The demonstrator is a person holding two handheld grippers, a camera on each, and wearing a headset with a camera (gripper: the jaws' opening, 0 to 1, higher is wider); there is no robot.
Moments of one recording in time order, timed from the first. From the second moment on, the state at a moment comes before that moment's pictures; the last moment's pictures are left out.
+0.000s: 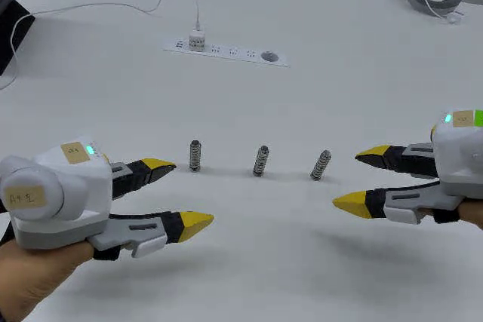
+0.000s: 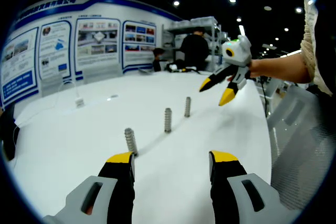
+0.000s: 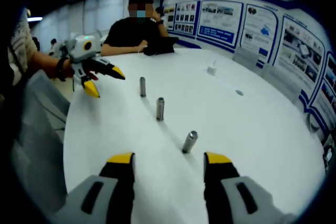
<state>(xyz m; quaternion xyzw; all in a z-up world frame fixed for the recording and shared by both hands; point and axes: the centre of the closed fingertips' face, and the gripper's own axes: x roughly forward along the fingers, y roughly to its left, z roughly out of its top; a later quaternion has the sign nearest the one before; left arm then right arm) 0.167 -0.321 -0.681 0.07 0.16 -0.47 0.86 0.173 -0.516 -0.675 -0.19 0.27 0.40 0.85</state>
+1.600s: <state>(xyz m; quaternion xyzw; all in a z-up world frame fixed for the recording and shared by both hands) 0.167 -0.304 -0.685 0.05 0.17 -0.43 0.88 0.170 -0.522 -0.676 -0.13 0.22 0.36 0.90</state>
